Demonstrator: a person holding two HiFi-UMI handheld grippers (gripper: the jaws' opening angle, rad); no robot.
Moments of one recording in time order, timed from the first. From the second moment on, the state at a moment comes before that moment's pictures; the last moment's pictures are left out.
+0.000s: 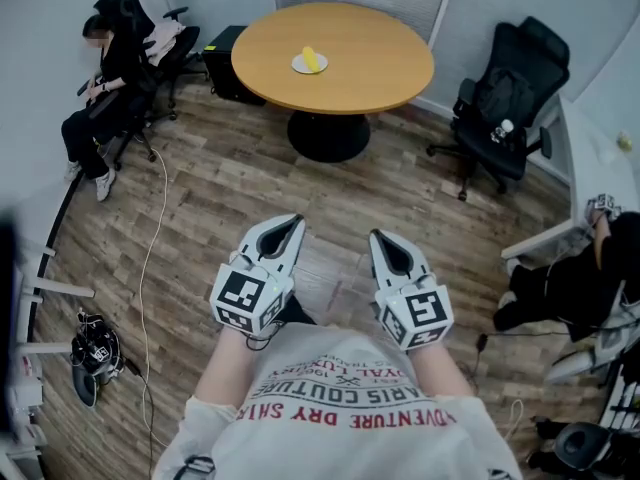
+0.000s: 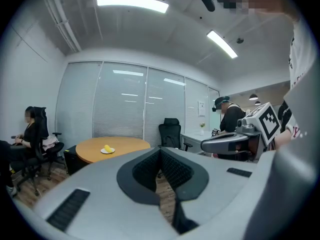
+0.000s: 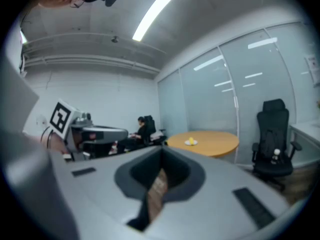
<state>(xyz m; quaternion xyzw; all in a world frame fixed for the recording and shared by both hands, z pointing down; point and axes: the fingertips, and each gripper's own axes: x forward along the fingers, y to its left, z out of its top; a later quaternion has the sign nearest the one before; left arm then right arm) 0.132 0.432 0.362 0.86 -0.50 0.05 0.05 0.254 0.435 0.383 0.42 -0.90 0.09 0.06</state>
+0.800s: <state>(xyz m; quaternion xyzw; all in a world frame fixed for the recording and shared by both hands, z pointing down) 0.003 0.297 0.378 0.86 -0.50 0.03 0.08 0.143 0.295 0.404 0.43 -0.89 0.12 0.08</state>
